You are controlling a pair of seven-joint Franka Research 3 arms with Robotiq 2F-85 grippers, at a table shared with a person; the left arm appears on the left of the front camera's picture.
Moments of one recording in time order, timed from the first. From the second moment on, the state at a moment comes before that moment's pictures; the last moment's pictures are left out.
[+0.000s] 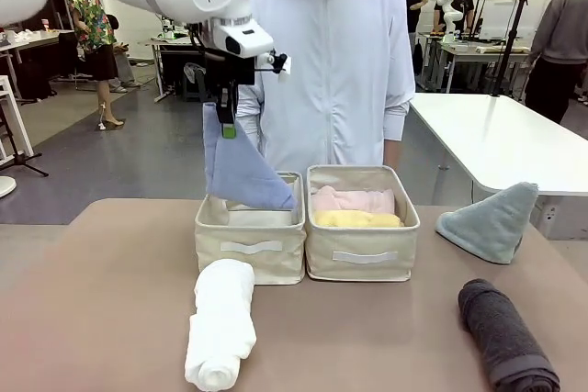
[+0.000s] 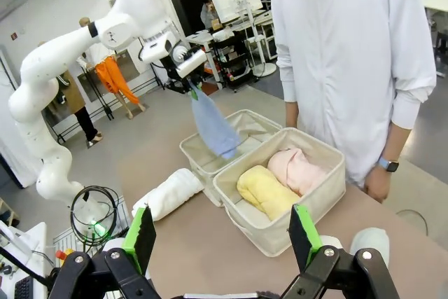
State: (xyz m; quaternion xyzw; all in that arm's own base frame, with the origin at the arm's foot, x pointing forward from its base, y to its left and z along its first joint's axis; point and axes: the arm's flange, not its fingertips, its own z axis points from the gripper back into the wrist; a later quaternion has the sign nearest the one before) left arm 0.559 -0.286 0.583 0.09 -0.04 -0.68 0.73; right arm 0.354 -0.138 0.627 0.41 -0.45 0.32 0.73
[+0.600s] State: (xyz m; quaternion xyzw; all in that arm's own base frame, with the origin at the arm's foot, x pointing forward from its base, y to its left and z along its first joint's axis) left arm 0.575 -0.296 0.507 0.05 0.04 -0.68 0.73; right arm 0.354 -0.138 0.627 0.41 -0.45 0.32 0.73
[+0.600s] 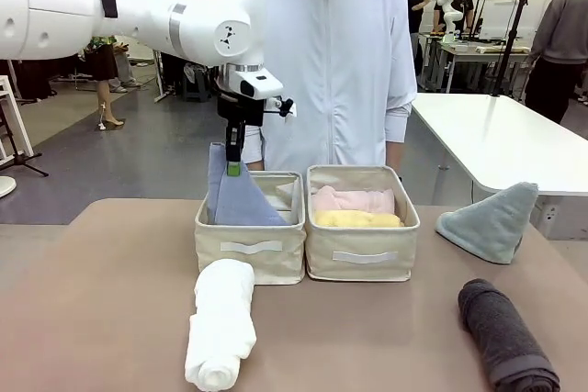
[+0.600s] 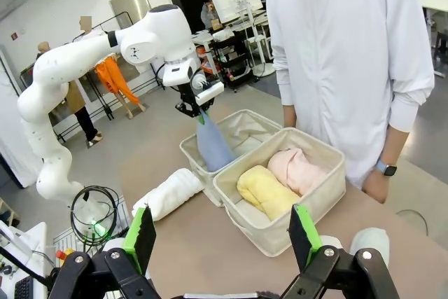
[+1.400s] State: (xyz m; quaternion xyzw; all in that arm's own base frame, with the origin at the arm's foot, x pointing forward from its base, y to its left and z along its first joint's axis) left arm 0.582 -0.296 0.485 -0.01 0.14 -0.67 0.73; right arm 0.354 -0.138 0.627 0.41 -0.45 0.32 0.73
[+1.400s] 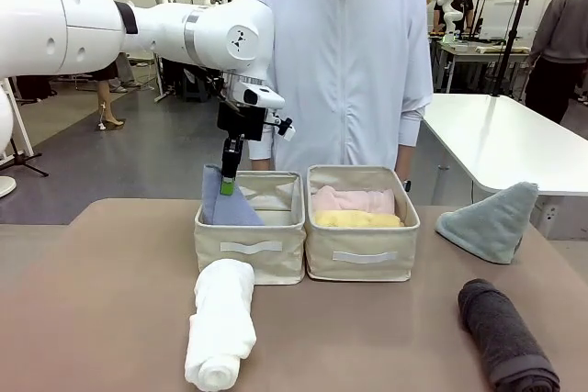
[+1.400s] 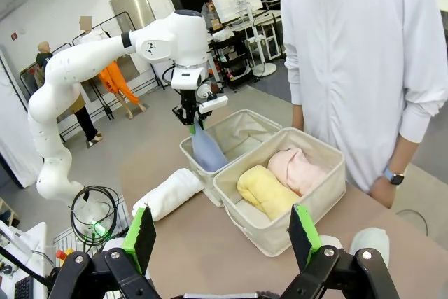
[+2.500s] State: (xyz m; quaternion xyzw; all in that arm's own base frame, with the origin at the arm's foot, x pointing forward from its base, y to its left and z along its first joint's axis) left arm 0.573 -0.285 0.538 -0.01 0.11 -0.70 0.70; right arm 0.354 -0.138 0.627 0.41 -0.45 0.32 0.73
